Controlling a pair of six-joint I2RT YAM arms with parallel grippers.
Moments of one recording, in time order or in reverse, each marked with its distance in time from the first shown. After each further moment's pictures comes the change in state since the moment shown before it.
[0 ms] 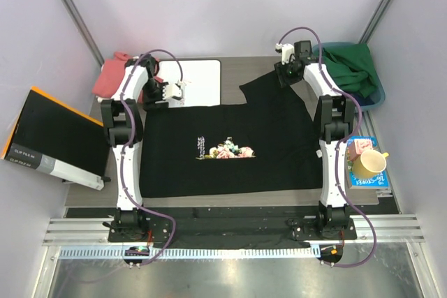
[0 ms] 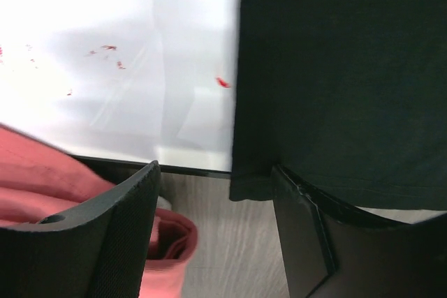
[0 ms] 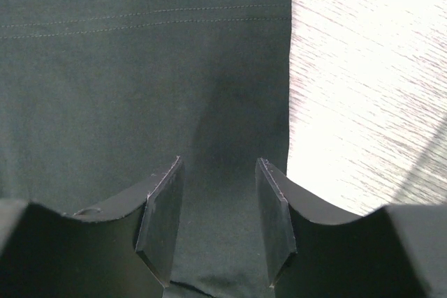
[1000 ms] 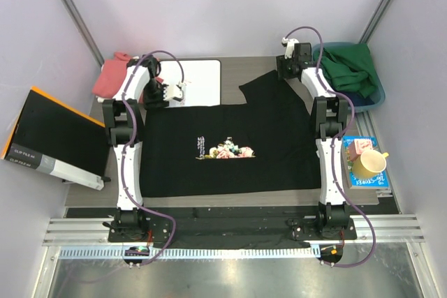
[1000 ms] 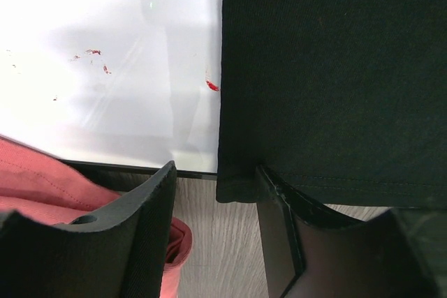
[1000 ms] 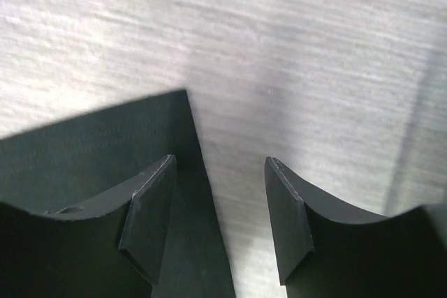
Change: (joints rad) left arm -0.013 0.023 0.021 -0.014 -0.029 -0.006; right arm -0.013 0.178 0.145 0.246 0.092 0.171
